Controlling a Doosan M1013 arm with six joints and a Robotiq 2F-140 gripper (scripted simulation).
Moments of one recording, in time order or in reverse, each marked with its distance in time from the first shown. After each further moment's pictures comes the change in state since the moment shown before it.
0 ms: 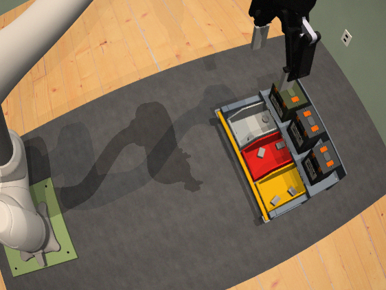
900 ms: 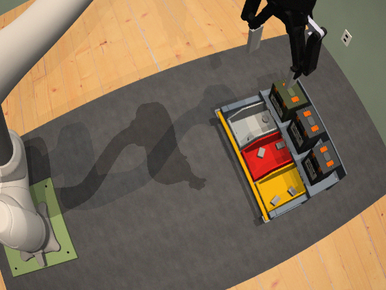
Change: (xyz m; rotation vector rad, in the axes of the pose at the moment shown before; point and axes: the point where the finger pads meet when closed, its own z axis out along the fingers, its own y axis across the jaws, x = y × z) arm 0.000 0.000 0.000 0.000 0.000 -0.260
